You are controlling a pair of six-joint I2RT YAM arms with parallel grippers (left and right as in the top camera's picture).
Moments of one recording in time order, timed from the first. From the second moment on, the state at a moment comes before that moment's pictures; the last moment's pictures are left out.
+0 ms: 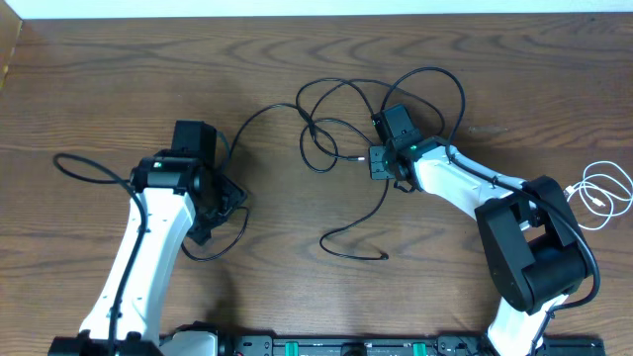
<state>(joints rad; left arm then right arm) -0.06 1.37 1.02 -1.12 0.00 -0.91 0.47 1.94 1.12 -0.34 0.08 0.38</state>
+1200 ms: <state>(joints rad) -0.06 1.72 1.02 -0.32 -0.08 -0.91 0.47 1.94 1.12 -0.33 0.08 0.38</state>
